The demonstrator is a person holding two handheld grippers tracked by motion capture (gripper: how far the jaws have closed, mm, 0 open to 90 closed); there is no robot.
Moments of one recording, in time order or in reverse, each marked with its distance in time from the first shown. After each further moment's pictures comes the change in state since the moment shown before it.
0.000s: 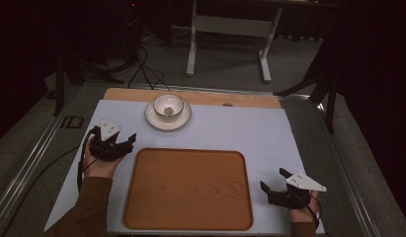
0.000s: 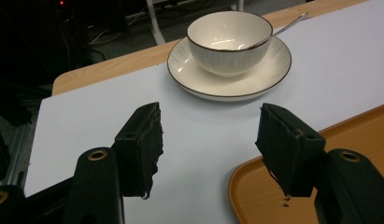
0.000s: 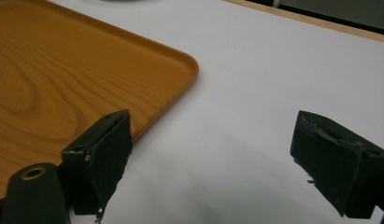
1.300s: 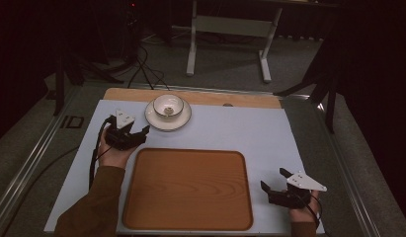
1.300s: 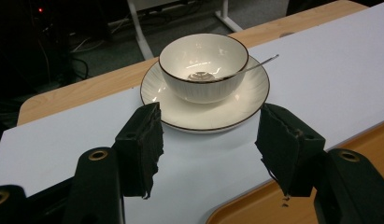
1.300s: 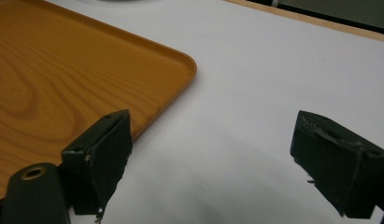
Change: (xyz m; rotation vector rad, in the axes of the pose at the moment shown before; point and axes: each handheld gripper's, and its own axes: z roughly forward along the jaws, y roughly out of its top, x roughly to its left) left arm -0.016 0.028 0.028 -0.009 -0.055 0.008; right arm -0.001 0.000 0.000 0.002 -0.001 0.006
